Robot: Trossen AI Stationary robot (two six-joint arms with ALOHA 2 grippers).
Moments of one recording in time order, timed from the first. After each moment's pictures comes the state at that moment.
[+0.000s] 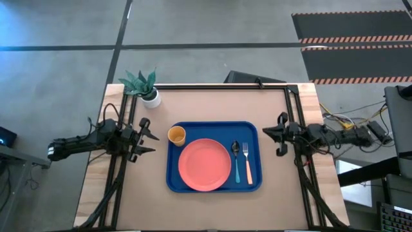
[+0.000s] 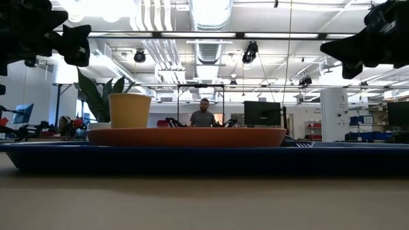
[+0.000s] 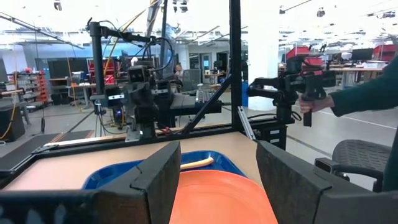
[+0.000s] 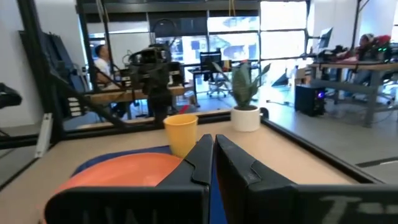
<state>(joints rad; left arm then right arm) 0.16 0.02 0.03 0.12 0.44 -0.01 0.10 0.00 0.01 0.12 0.25 0.03</state>
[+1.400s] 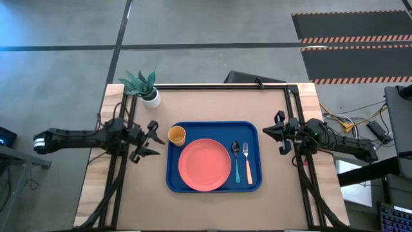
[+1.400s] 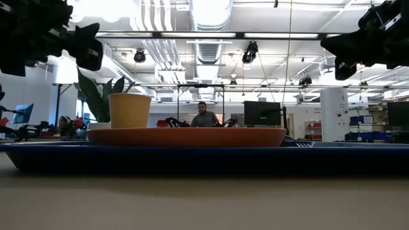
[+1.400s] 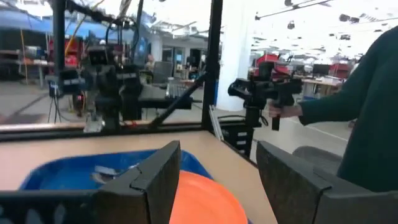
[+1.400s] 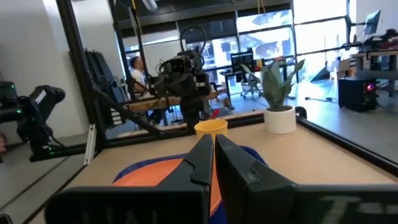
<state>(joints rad) 0.16 0.42 0.03 0.55 0.56 -0.16 -0.20 0.01 0.01 0.15 -0.18 0.17</state>
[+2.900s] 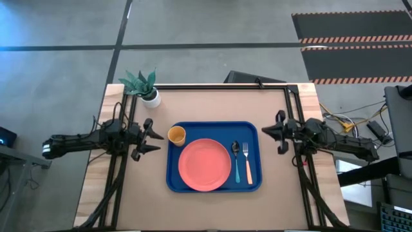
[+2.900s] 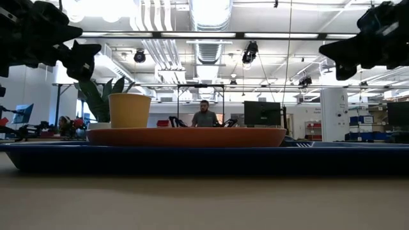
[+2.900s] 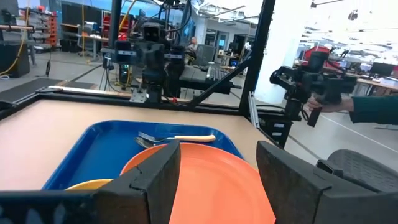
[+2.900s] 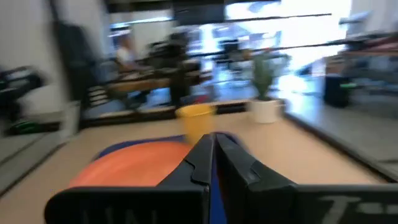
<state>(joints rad) 0.16 0.16 0.04 0.12 0.37 -0.17 -0.19 0.05 0.04 0.06 -0.11 0.08</state>
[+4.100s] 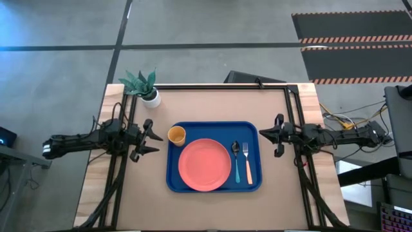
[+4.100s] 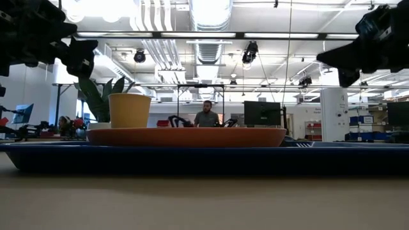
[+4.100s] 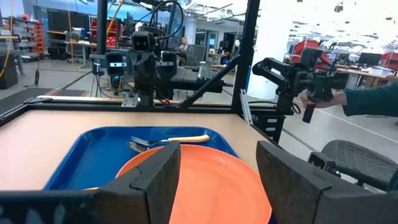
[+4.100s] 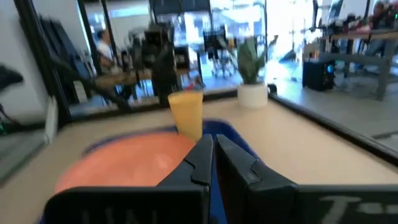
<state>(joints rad) 0.16 0.15 0.05 0.11 0.41 -0.12 0.05 0.15 0.01 0.13 0.19 0.10</state>
